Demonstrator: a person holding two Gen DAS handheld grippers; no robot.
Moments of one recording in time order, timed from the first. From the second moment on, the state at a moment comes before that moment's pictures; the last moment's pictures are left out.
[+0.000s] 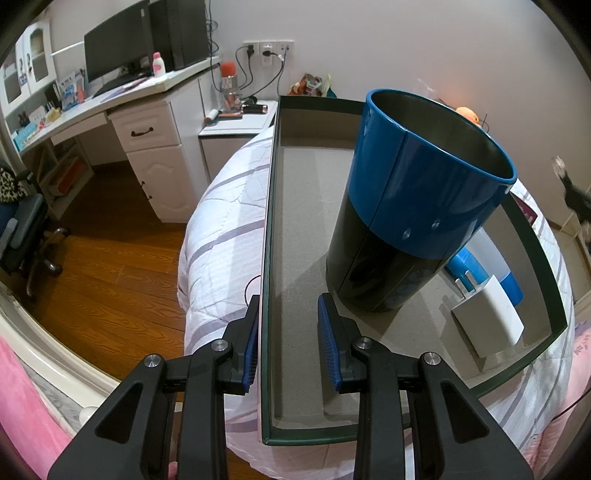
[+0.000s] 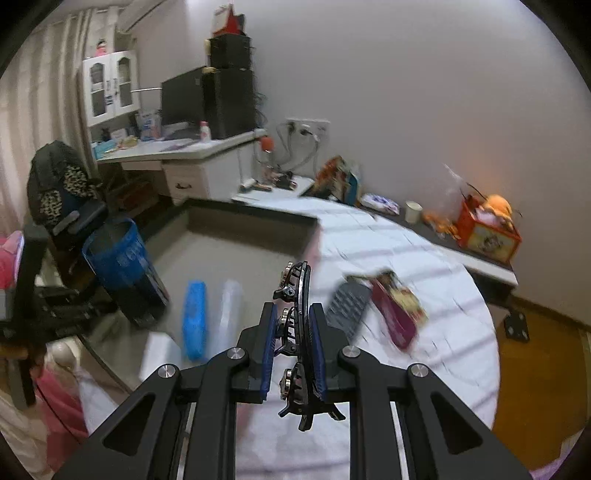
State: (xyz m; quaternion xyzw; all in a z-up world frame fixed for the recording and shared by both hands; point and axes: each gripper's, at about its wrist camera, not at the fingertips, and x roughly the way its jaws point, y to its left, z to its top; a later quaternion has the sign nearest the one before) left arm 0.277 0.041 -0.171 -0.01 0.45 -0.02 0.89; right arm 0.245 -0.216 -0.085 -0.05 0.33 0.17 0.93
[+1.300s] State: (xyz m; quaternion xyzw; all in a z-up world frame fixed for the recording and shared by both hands) left arm 0.281 0.041 -0.169 0.00 0.45 -0.03 0.89; right arm 0.322 -0.158 -0.116 -0.06 0.37 0.14 0.92
